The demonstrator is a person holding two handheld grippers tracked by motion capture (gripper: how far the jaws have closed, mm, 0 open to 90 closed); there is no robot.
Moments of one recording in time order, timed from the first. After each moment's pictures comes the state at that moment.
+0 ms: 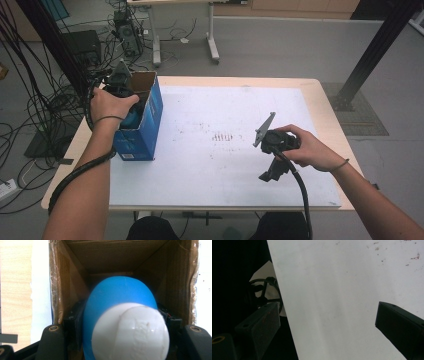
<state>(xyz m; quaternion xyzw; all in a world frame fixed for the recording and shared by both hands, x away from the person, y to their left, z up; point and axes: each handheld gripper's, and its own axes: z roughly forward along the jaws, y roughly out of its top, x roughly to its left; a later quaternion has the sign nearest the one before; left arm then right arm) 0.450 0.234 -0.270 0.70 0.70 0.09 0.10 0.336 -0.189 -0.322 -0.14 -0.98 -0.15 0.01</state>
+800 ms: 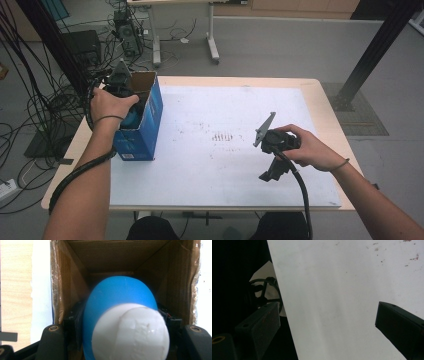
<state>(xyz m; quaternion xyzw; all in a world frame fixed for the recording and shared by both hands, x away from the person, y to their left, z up) 0.450 0.235 -0.270 0.70 0.70 0.09 0.10 0.337 -0.189 -0.321 -0.14 -0.98 -0.15 0.01</state>
